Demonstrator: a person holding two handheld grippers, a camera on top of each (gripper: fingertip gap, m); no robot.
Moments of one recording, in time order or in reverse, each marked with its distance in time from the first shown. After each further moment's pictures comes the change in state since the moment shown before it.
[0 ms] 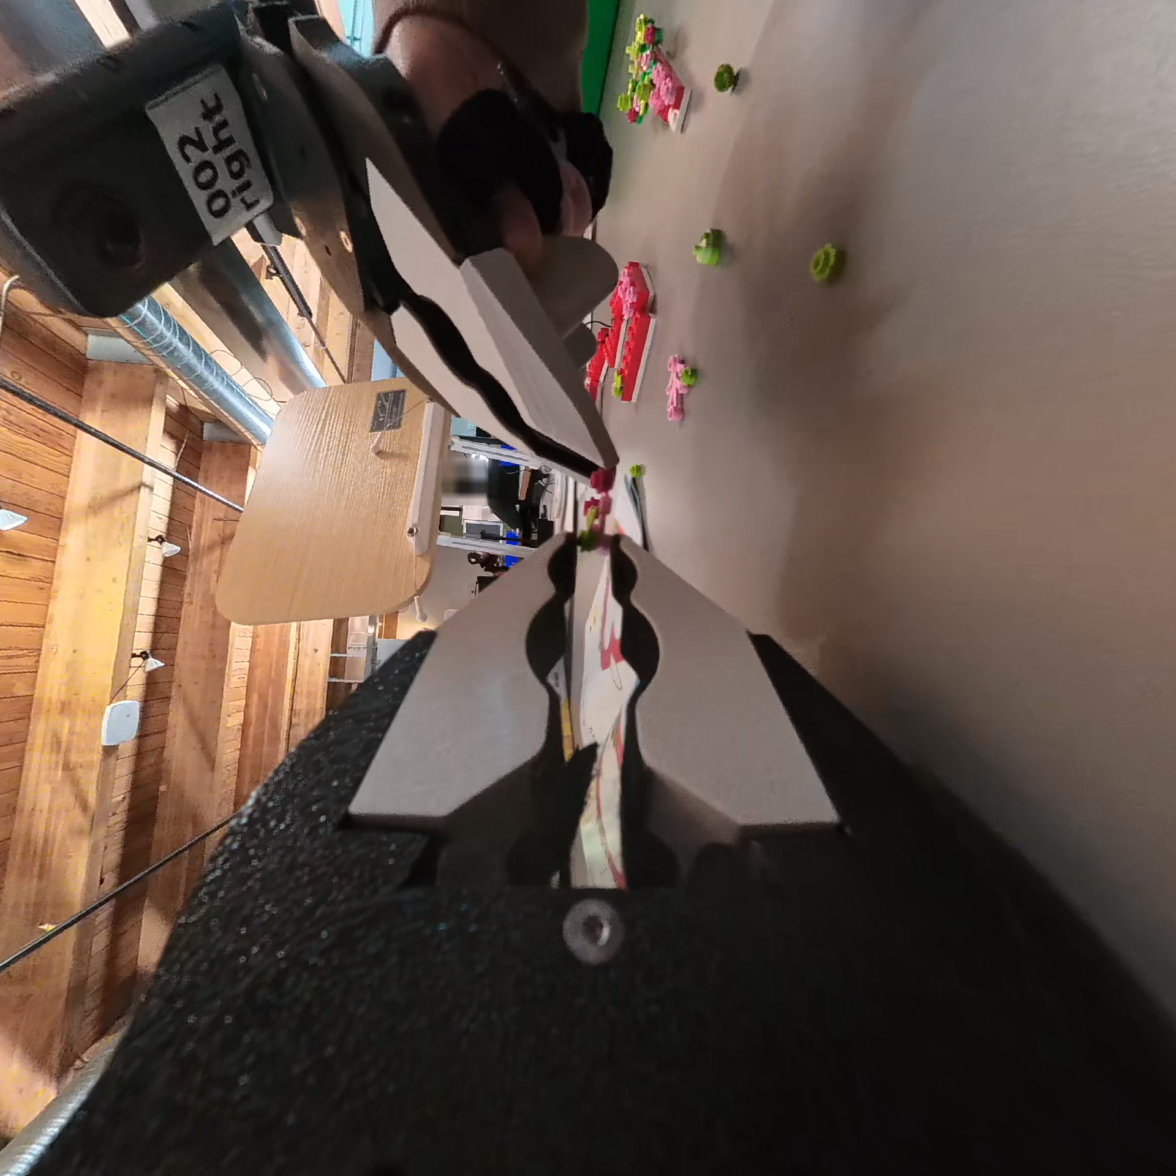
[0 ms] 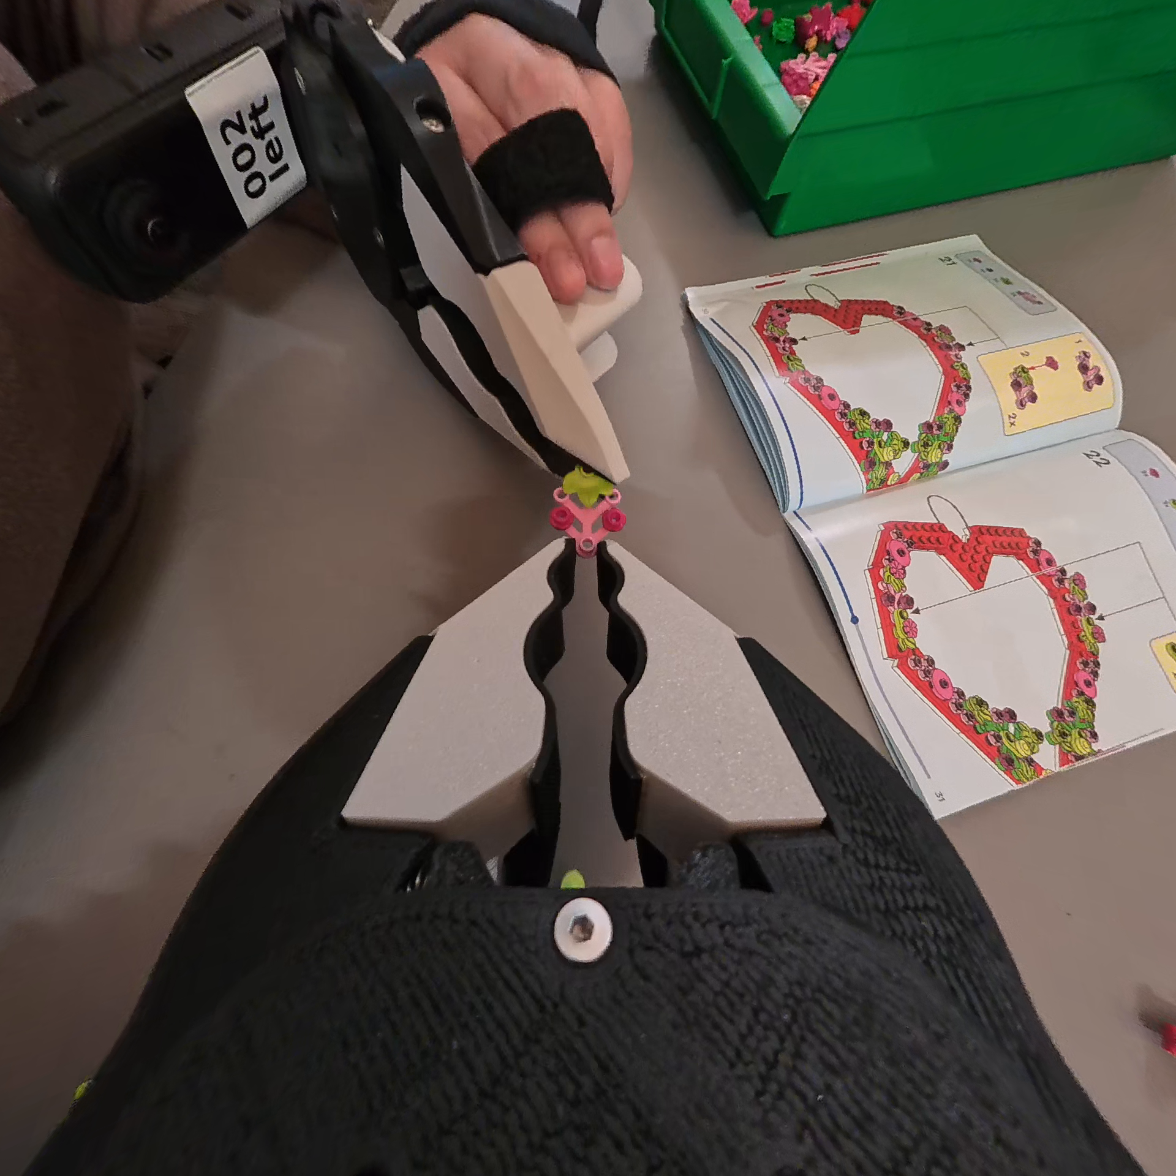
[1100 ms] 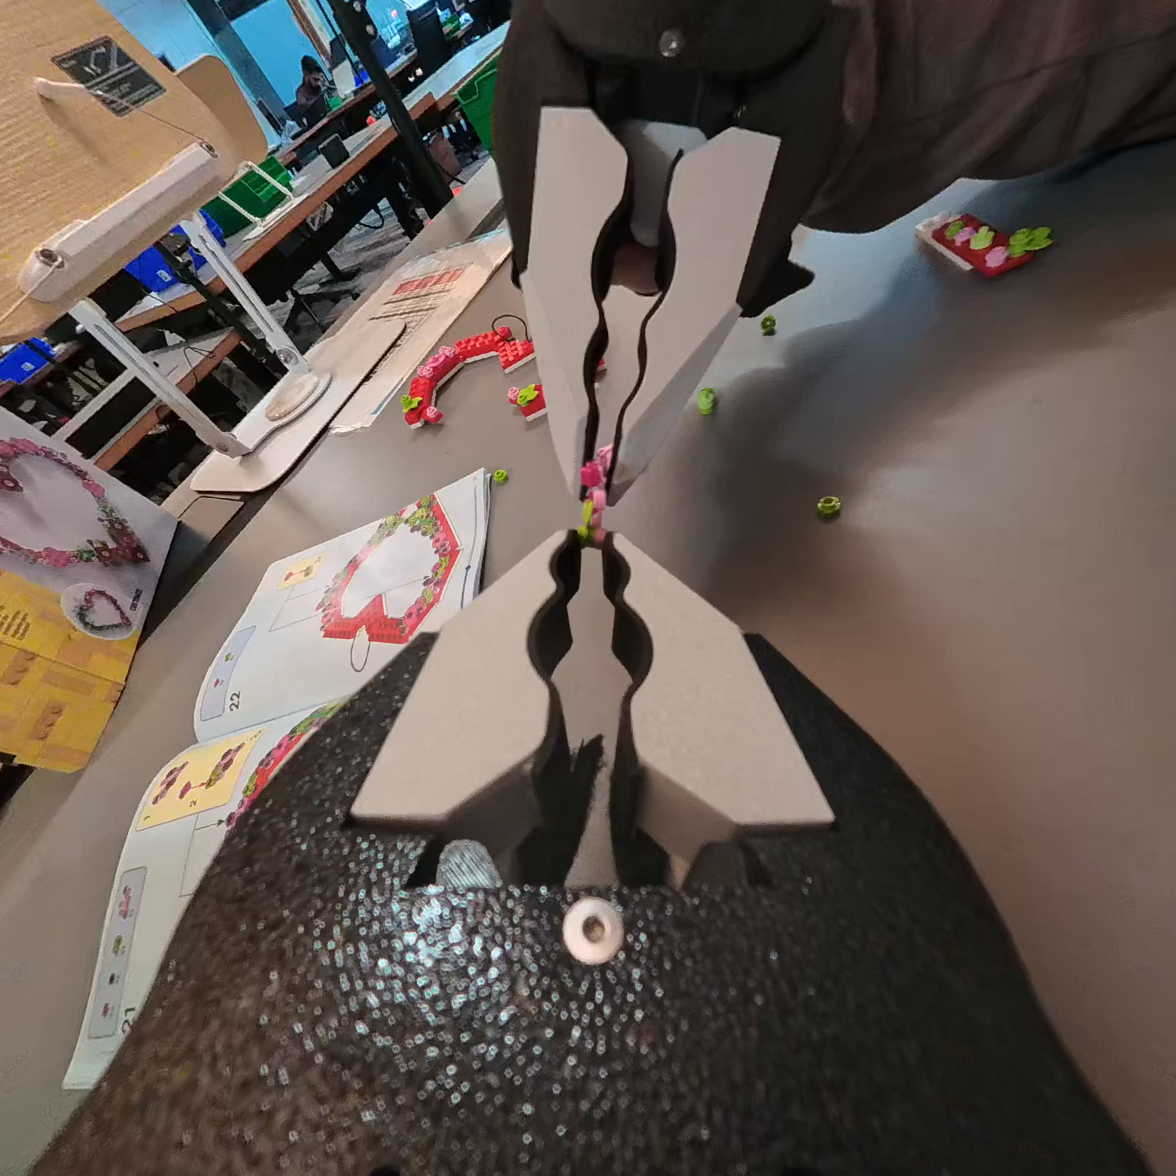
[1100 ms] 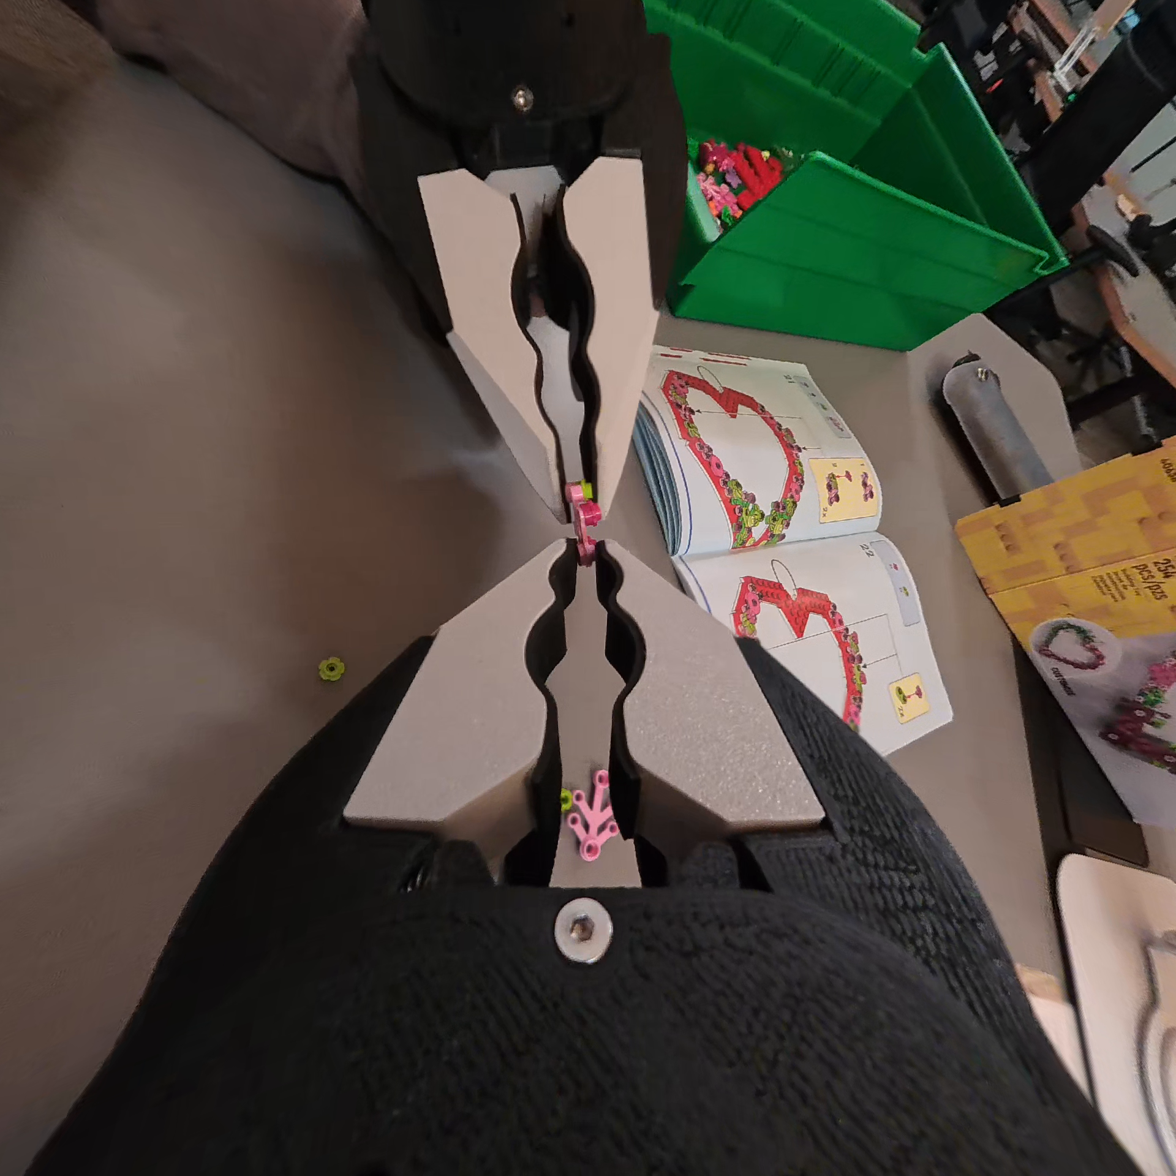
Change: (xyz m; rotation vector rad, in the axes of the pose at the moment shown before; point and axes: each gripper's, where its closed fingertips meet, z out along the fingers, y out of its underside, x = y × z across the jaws) left arm -0.002 0.003 0.006 0.084 0.343 -0.934; right arm 0.014 -0.011 -0.003 0.030 0.256 -0.316
